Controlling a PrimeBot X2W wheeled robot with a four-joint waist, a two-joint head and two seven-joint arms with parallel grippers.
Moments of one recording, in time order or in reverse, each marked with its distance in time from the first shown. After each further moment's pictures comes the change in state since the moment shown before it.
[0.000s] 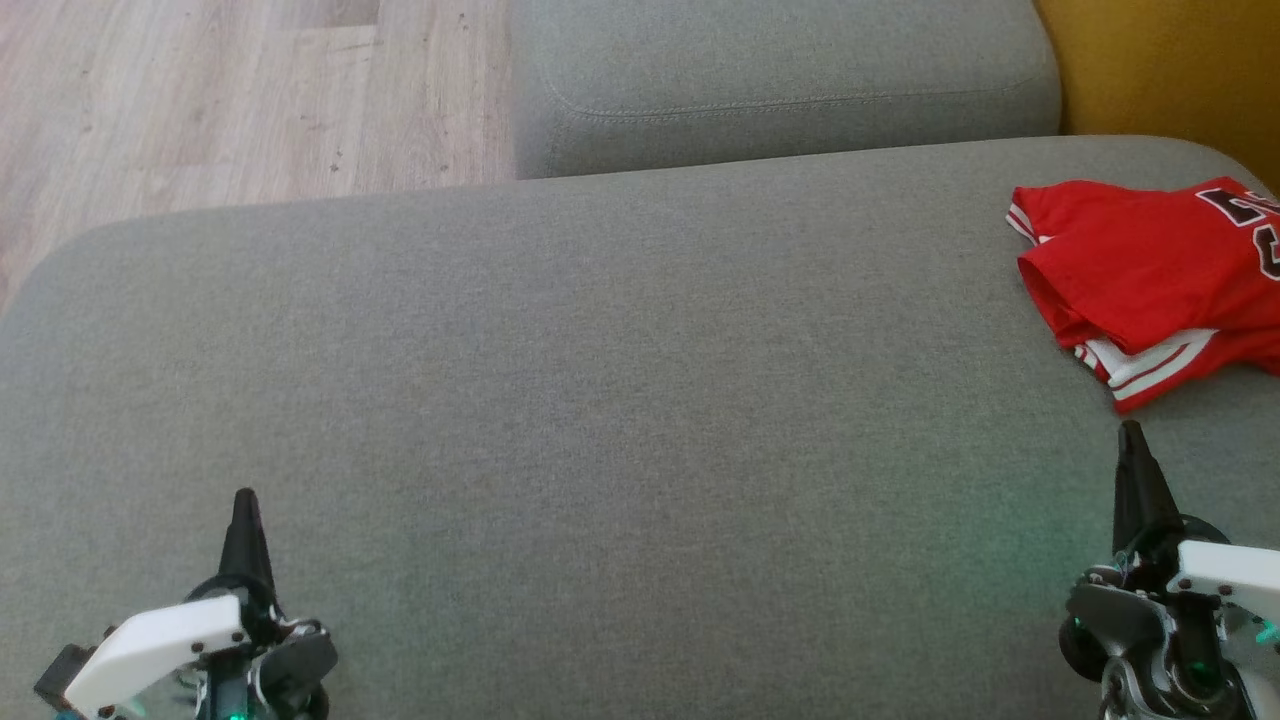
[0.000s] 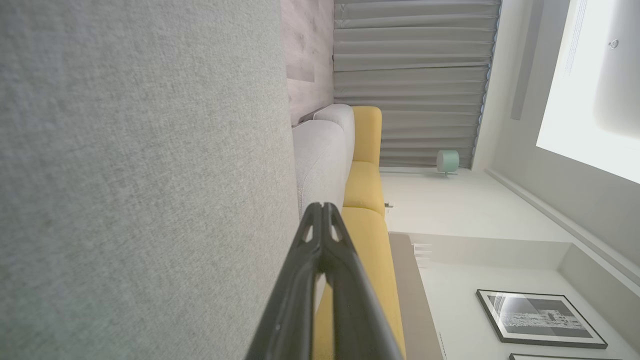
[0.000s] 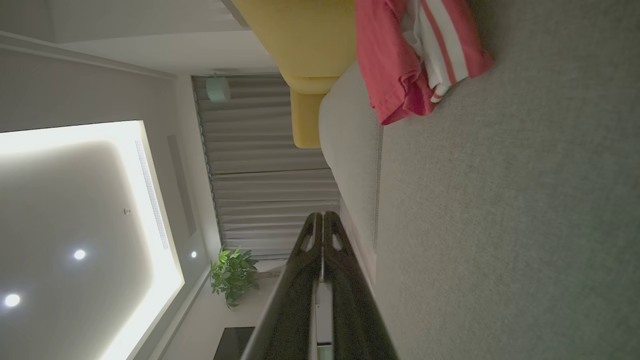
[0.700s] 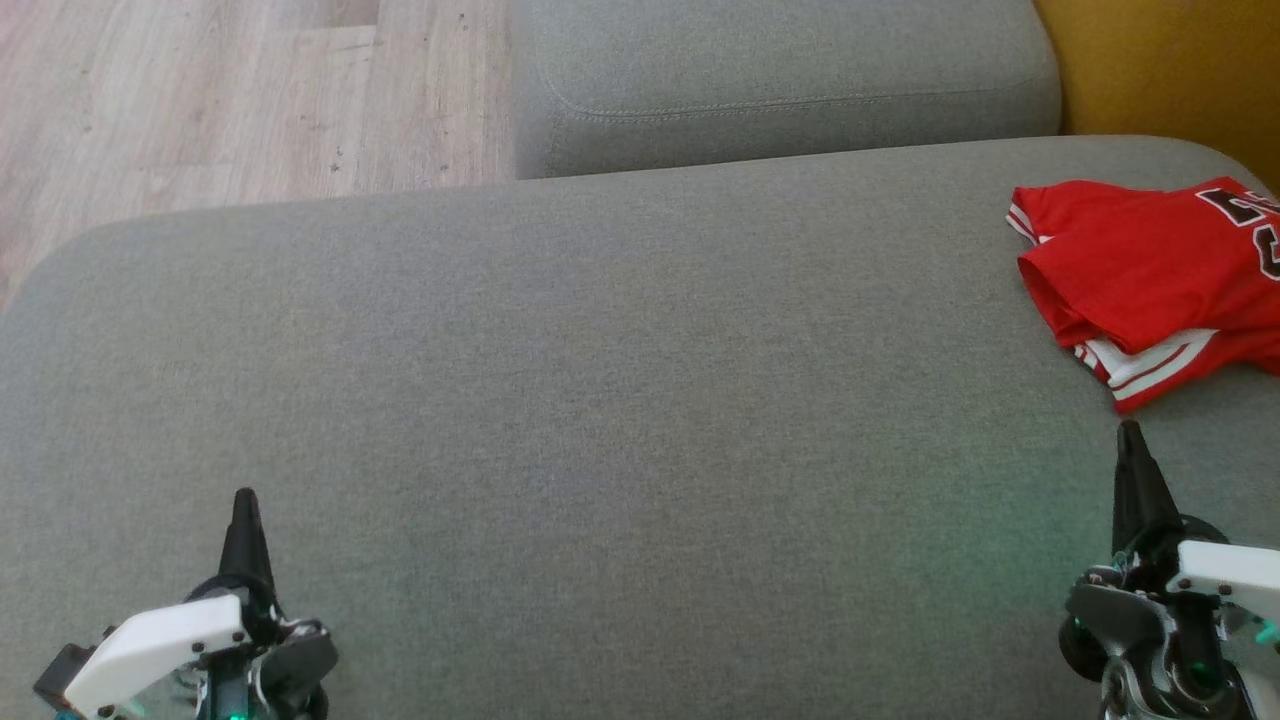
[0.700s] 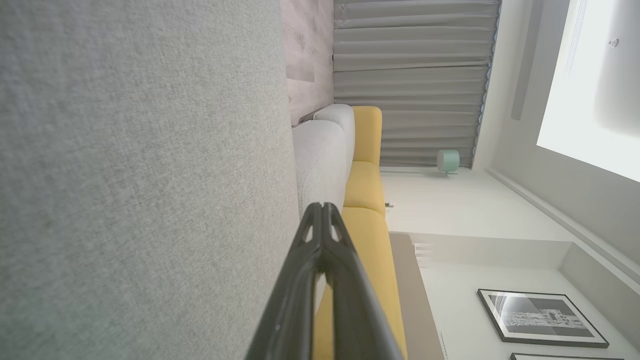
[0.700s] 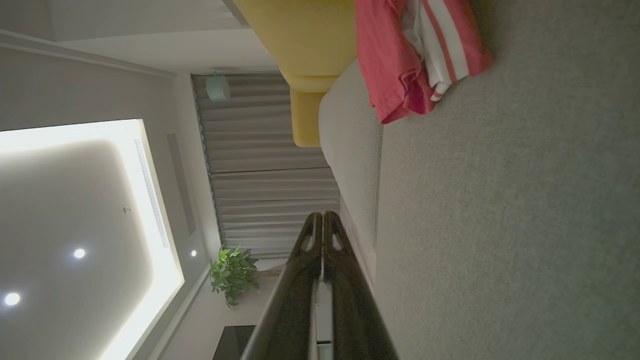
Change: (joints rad) left arm 0.000 -0.001 0.001 0.000 0.003 0.000 0.000; right arm 0.000 0.001 -0.001 0.000 -0.002 0.000 0.005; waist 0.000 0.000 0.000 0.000
